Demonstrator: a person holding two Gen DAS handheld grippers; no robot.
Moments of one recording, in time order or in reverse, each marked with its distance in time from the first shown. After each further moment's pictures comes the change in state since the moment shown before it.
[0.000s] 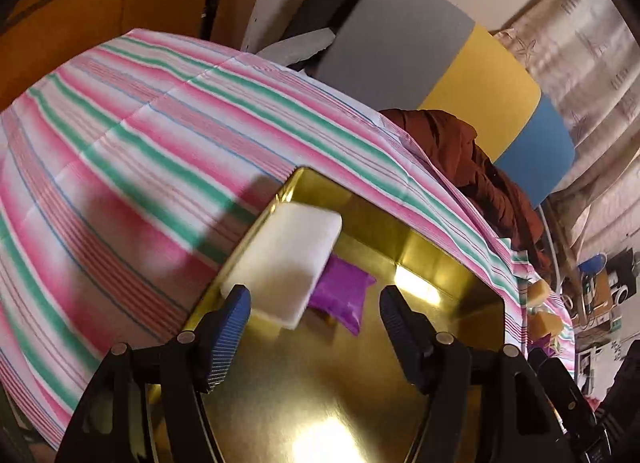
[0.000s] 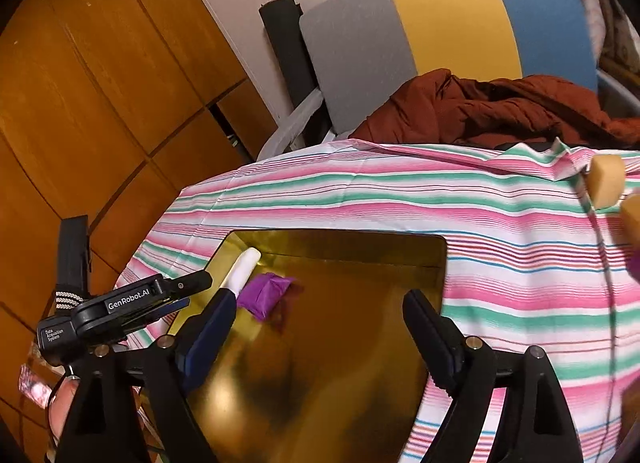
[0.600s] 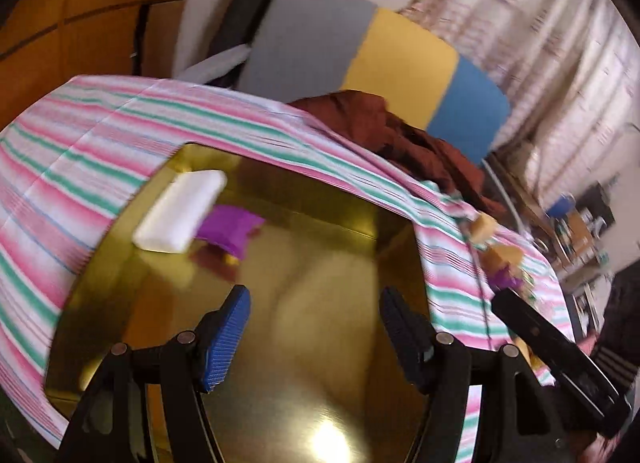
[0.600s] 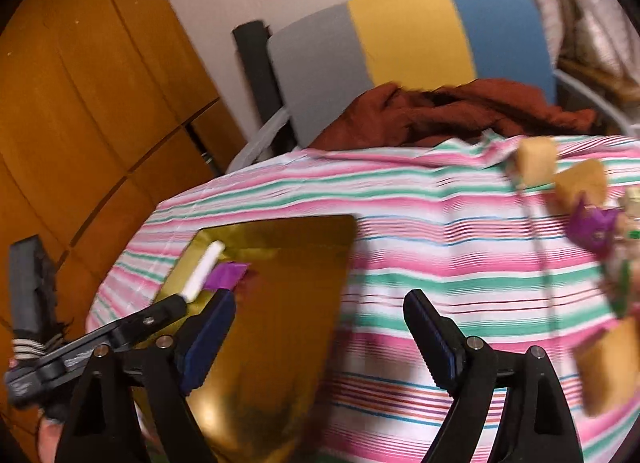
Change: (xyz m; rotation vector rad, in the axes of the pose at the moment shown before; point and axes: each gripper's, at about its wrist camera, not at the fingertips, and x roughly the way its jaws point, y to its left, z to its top) left arm -0.043 -0.073 -0.079 0.248 -0.058 -0.139; right arm -0.058 -0.042 -0.035 0.030 -0.086 -0.118
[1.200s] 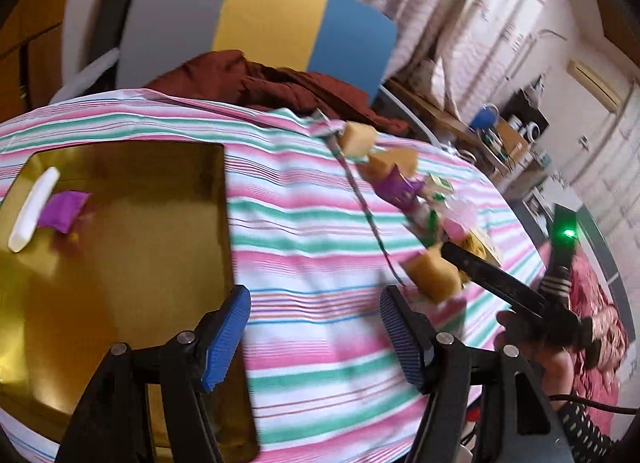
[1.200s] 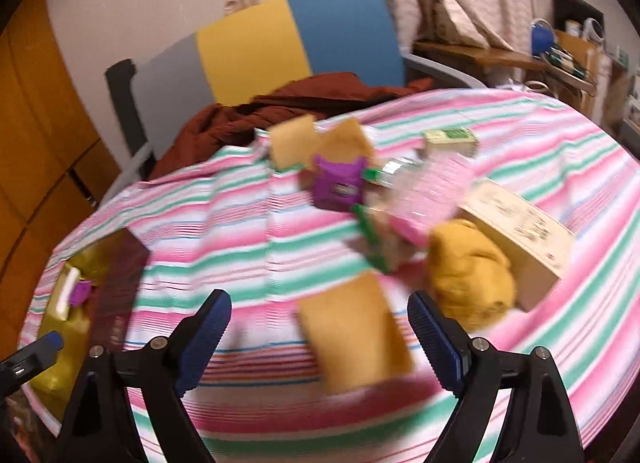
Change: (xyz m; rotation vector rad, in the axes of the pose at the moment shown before) left arm 0.009 -0.128 -0.063 0.287 0.133 -0.212; right arm -0.075 -0.178 -0.040 0.197 -0.033 -0.368
